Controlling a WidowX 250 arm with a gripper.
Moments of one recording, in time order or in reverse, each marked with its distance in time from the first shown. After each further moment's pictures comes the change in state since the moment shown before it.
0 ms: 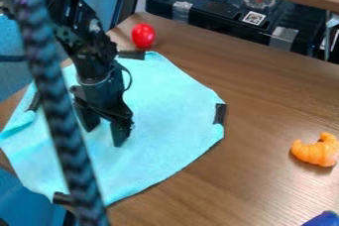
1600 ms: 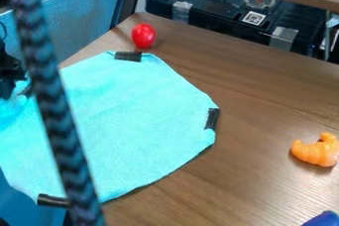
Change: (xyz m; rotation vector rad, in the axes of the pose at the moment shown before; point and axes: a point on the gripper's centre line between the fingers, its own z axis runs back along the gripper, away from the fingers) arm -0.050 0.156 0.056 0.132 -0.164 0.432
